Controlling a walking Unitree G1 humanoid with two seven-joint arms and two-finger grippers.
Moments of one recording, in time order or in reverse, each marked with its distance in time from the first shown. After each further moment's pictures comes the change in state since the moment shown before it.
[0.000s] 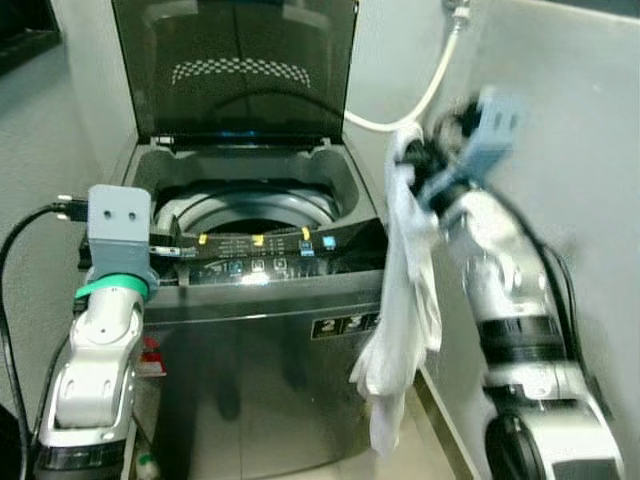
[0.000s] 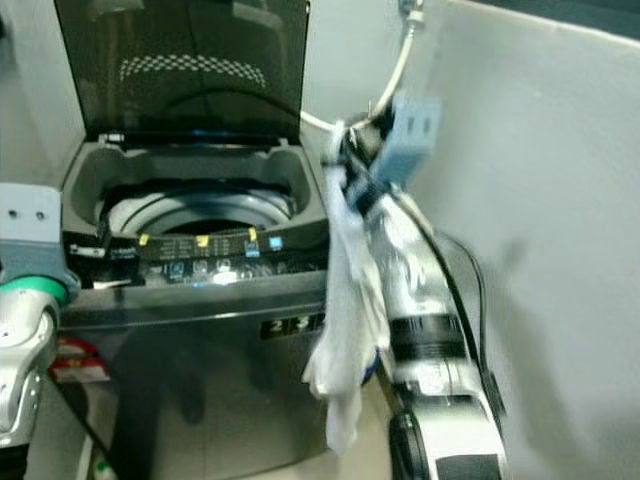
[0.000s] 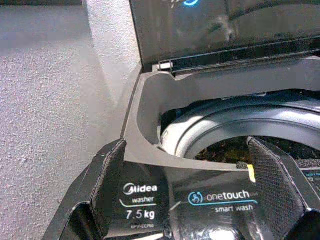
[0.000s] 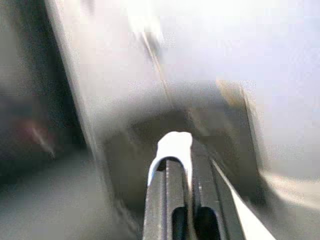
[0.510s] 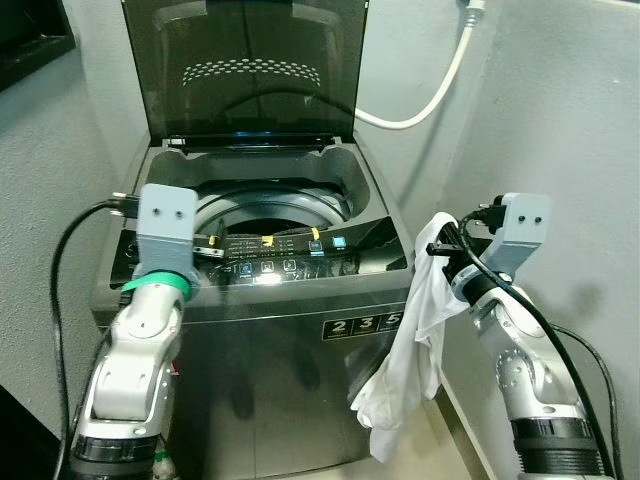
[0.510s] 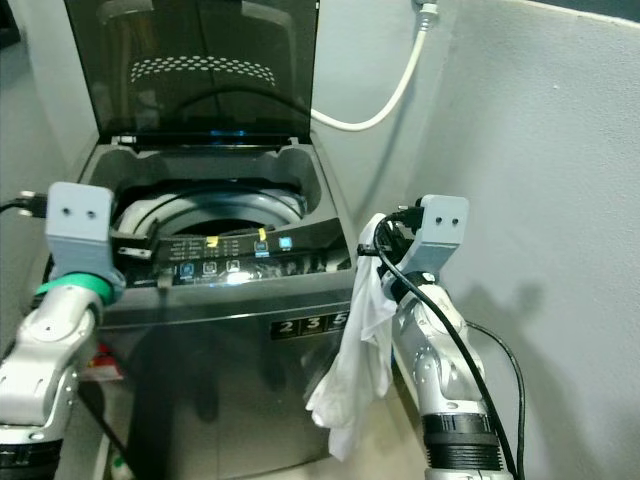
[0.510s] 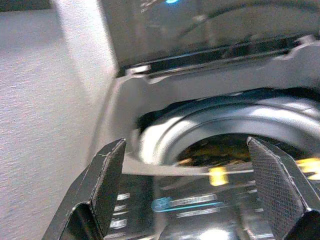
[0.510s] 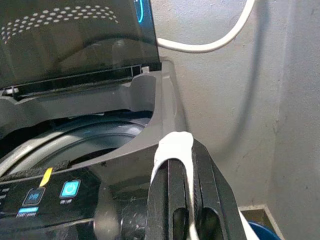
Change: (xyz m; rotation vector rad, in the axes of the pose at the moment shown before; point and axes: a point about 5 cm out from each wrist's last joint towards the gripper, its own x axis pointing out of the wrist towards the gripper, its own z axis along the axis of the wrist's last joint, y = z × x) left arm 0.000 -0.013 0.001 -0.015 0.025 -0.053; right arm -0.169 -0.091 -0.090 -0.392 0.545 -0.388
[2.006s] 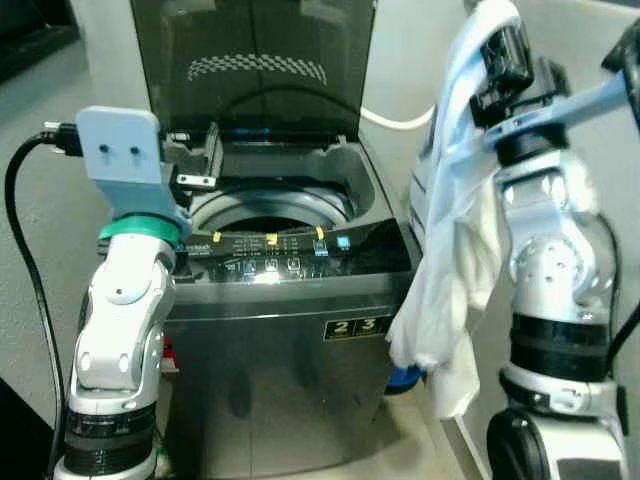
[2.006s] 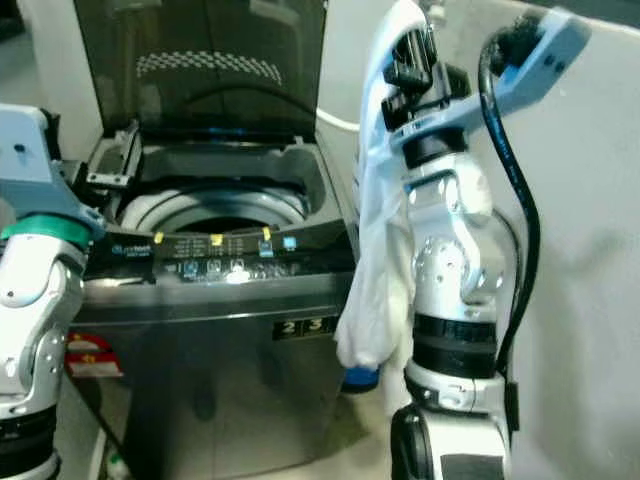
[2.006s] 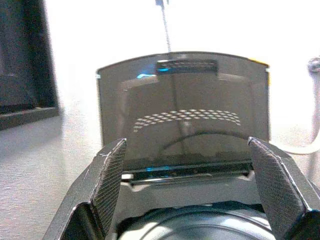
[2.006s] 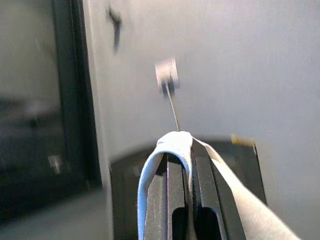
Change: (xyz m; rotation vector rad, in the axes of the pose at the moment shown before) left arm -0.005 -0.026 0.084 -0.175 -0.401 -0.154; right arm 0.015 0.059 0.144 0.171 -0.544 0.320
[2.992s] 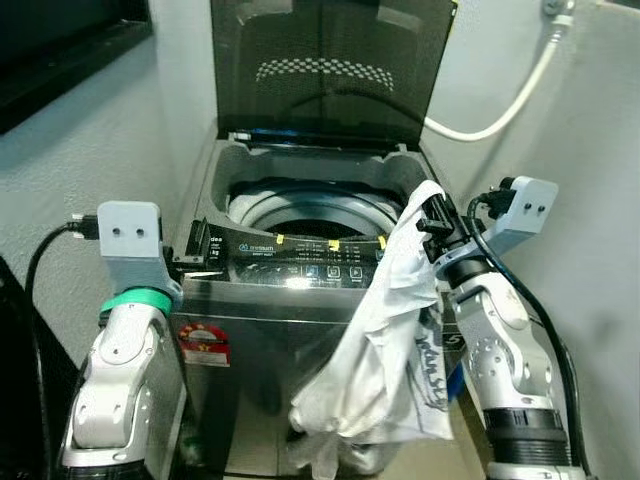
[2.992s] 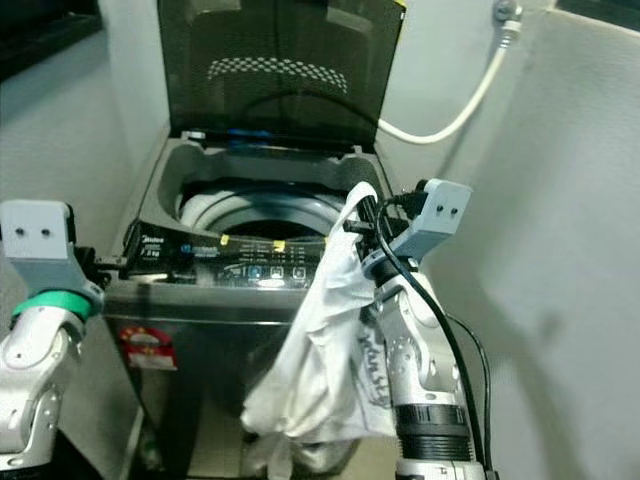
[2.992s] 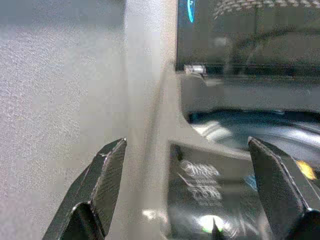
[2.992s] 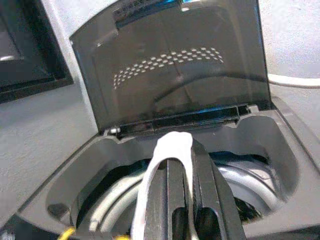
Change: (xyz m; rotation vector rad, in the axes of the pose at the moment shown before) left arm -0.046 0.022 -0.079 -0.032 0.330 0.073; right arm -0.088 -0.039 -0.091 -0.033 0.340 -0.248
